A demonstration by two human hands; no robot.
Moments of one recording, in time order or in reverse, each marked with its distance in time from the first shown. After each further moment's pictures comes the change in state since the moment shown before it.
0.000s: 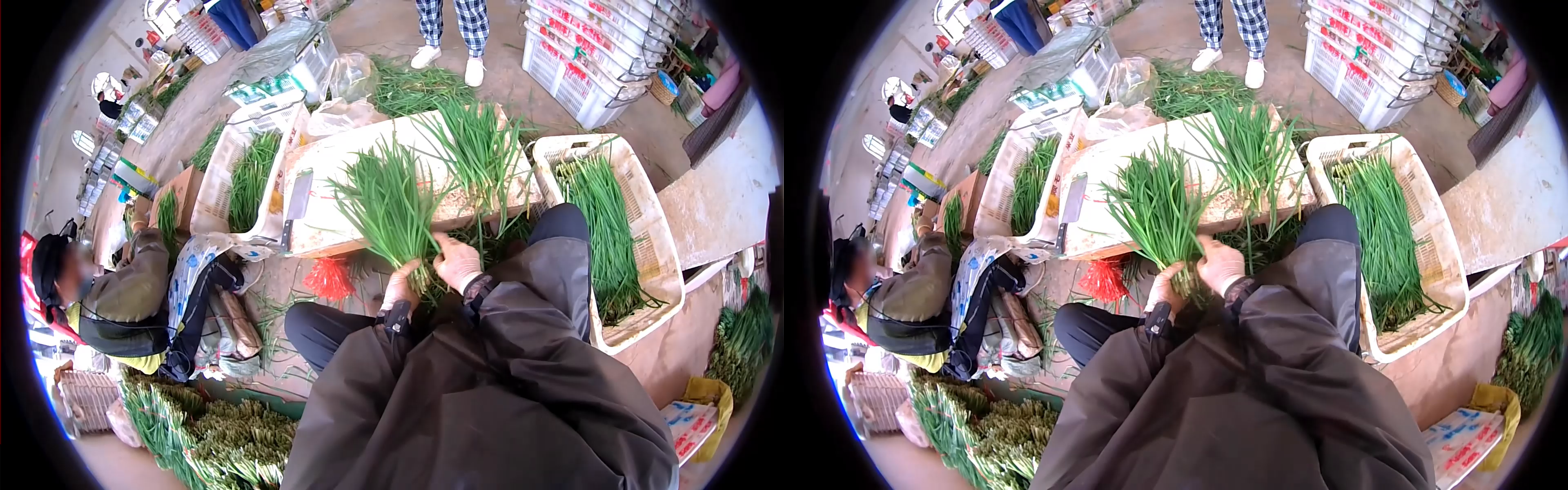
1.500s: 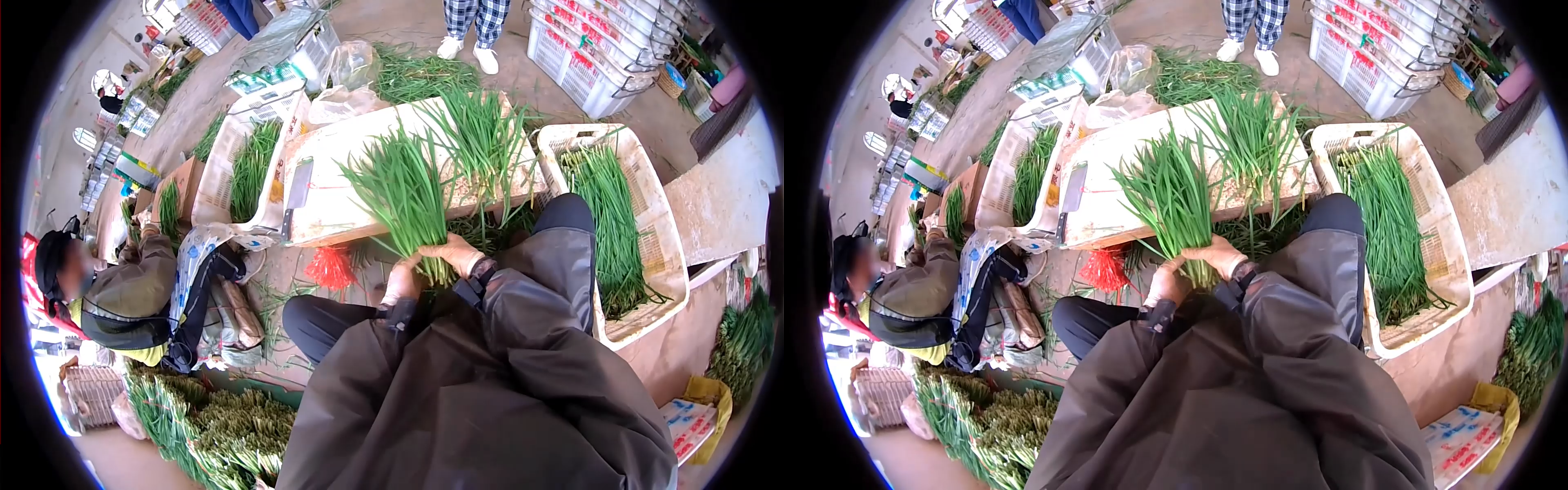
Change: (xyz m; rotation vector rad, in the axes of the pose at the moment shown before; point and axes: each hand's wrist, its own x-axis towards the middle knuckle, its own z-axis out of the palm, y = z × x) left_hand 0.005 -0.011 -0.016 0.248 -0.031 0.049; right_hand 0.012 0.014 0.014 1.328 -0.487 0.470
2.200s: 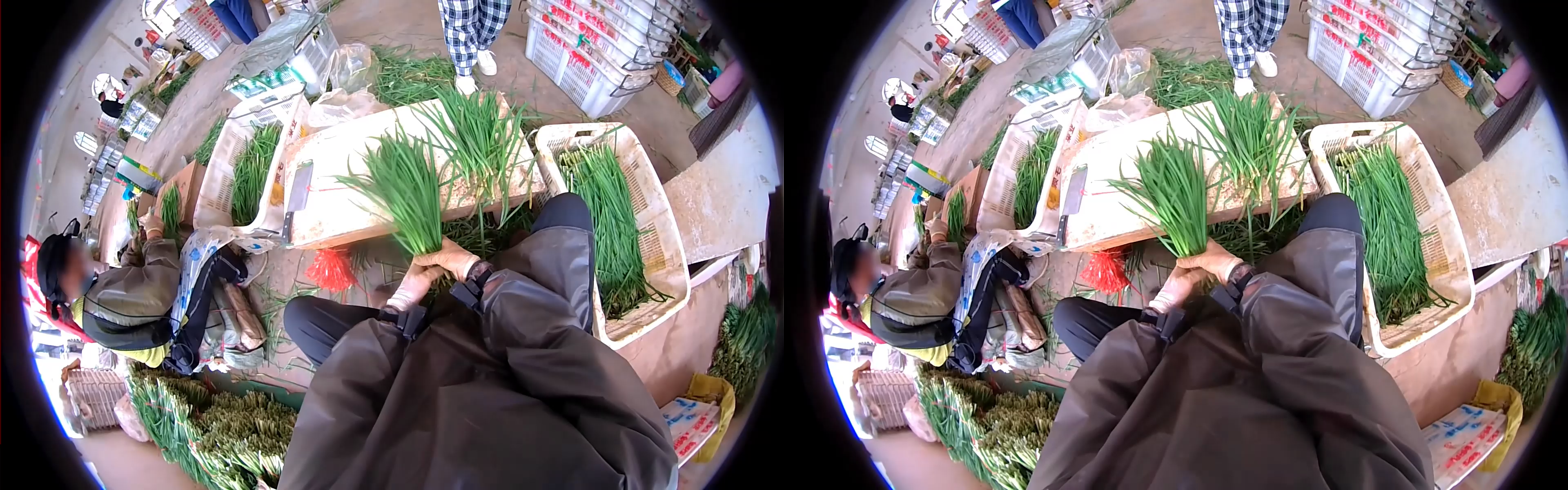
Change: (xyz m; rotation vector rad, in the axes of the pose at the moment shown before) left_hand 0.003 -0.011 0.006 0.511 -0.277 0.110; right_hand -0.003 0.004 0.008 0.029 -0.040 0.103
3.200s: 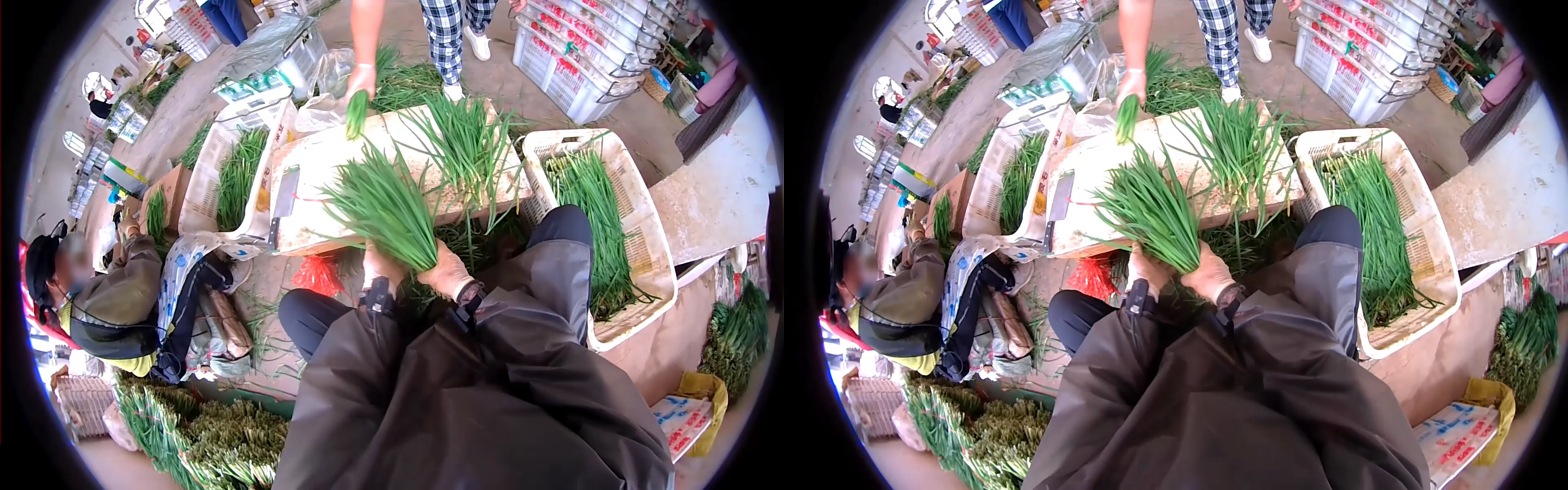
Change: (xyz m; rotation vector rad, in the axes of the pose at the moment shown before) left_hand 0.023 0.079 0.003 -0.832 0.459 -0.121; right_hand -0.021 0.012 0.001 -0.745 0.412 -0.285
